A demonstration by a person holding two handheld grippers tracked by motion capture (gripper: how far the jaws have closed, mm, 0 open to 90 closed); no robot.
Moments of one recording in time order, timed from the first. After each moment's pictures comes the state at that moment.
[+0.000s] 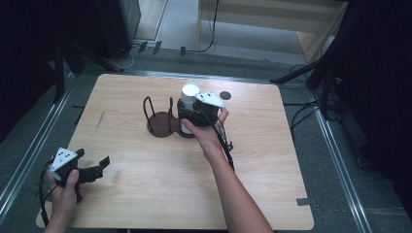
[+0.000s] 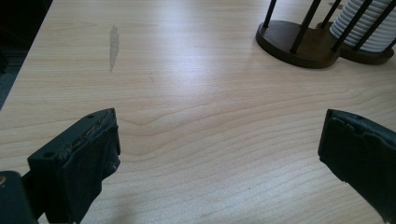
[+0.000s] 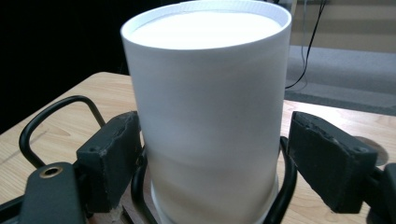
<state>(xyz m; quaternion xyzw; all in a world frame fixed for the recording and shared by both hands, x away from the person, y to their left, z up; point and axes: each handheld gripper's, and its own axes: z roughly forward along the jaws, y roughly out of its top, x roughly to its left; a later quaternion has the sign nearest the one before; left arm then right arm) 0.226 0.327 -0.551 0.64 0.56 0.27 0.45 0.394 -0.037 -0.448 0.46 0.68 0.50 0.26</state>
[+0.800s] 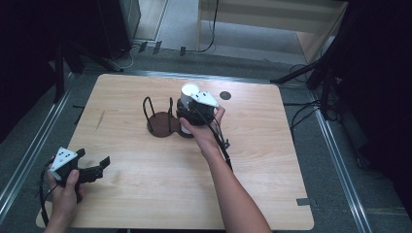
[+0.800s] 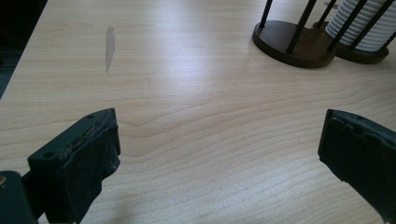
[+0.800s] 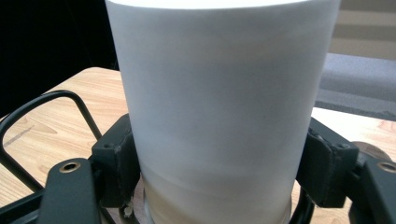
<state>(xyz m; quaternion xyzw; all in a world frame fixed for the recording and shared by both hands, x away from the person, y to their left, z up) 0.226 0.327 -0.551 0.64 0.56 0.27 0.45 0.401 -0.027 -0.456 0.45 0.69 0.50 0.29</state>
